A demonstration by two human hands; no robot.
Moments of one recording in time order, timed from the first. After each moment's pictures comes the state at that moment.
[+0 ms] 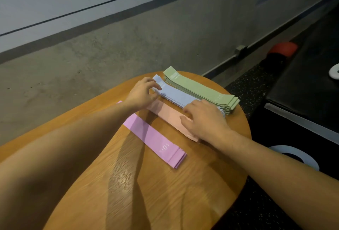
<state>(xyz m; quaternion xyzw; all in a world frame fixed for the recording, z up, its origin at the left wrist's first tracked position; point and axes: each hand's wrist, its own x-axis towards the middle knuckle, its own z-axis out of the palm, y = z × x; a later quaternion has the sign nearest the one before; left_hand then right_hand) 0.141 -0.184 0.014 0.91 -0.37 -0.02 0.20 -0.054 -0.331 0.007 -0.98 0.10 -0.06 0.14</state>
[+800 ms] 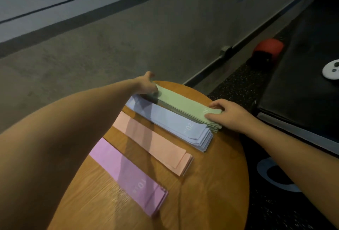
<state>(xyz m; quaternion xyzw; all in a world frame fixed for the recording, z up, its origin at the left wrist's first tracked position) 0.217 -0.326 0.016 0.93 -0.26 -0.23 0.12 -0.042 -0.482 -0.027 -0.87 0.29 0.01 0.39</state>
